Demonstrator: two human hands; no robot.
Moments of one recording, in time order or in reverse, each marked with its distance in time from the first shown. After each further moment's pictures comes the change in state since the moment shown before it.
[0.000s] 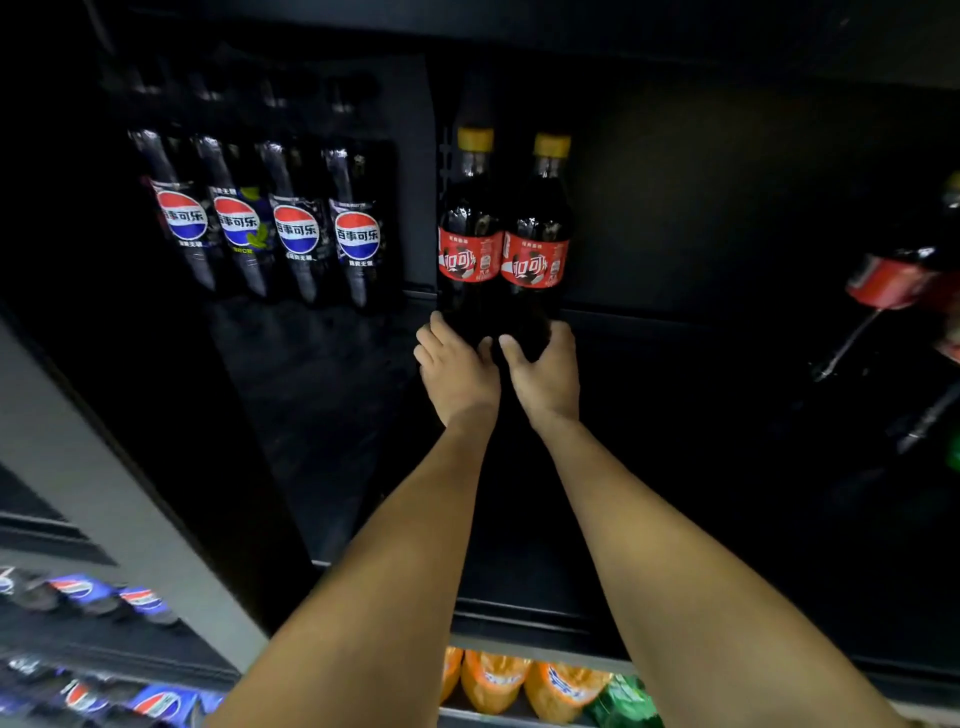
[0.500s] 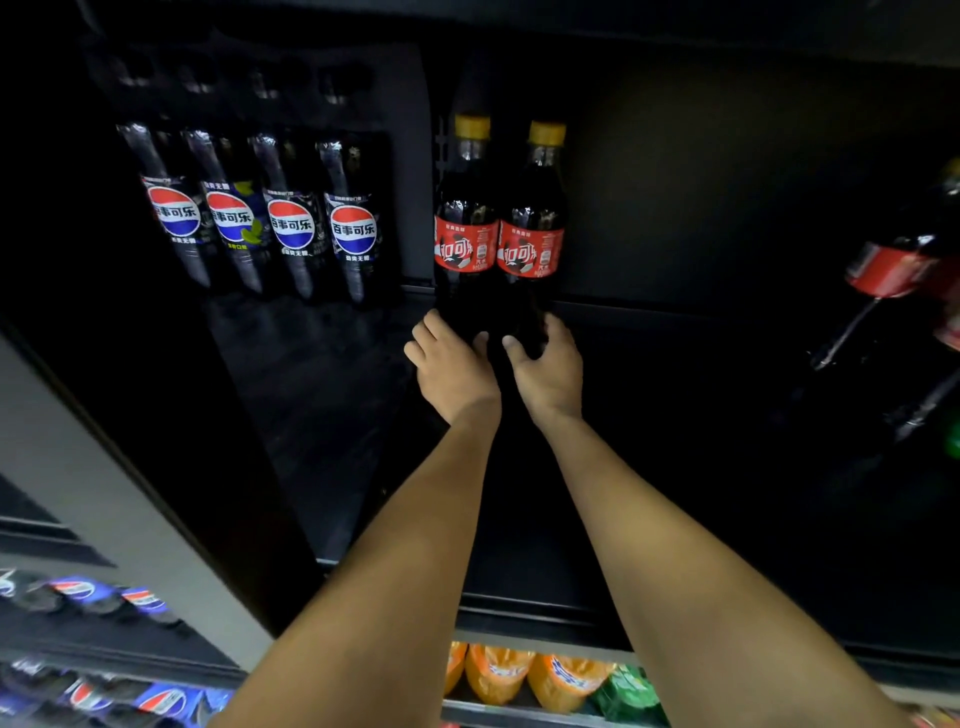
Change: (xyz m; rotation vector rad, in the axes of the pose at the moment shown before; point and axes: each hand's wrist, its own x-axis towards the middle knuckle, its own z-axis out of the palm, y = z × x) left_hand 0.000 0.004 -0.001 0.058 0.048 -0.089; right_hand -0.001 0.002 -0.002 -0.017 -0.010 -0.002
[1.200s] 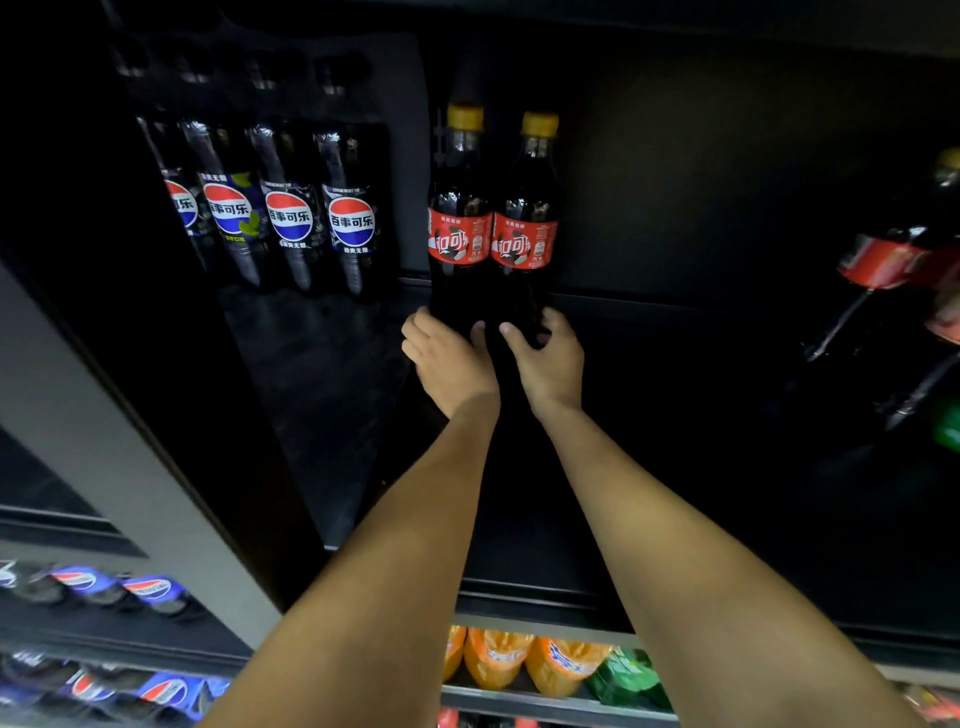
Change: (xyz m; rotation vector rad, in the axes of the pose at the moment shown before) left_hand -0.008 0.003 -0.007 -0.177 0.041 -0.036; right_hand -0.009 -0.009 -0.008 0.067 0.015 0.046
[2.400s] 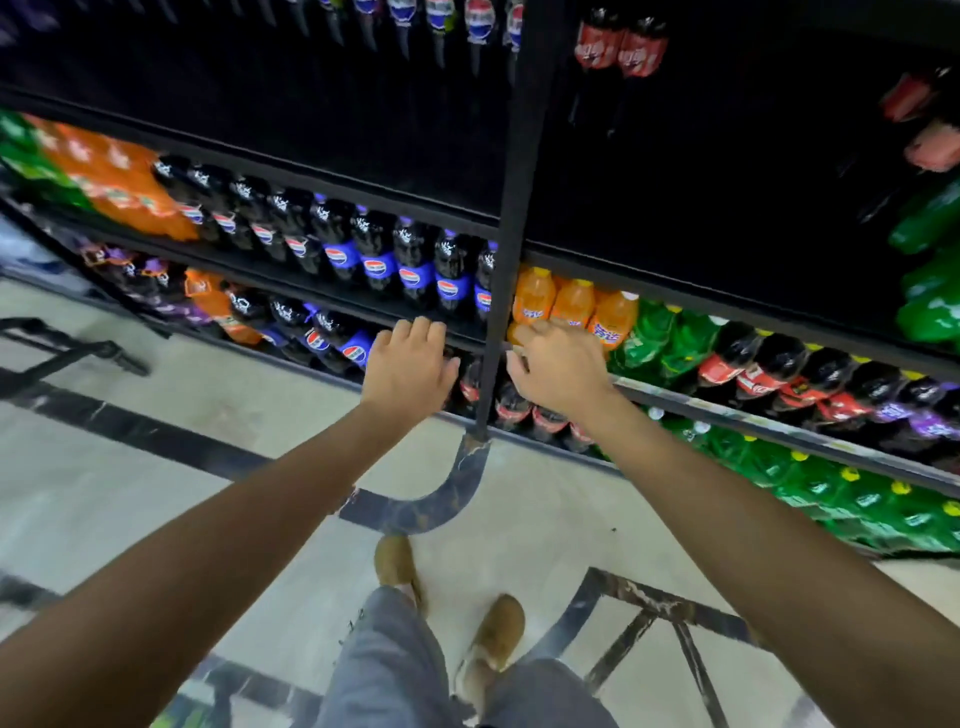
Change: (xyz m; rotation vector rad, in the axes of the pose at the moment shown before) left_hand -0.246 -0.087 -0.410 0.947 -0.611 0.394; right_hand -0.385 -0.114 -0.140 -1.034 -0.709 -0.627
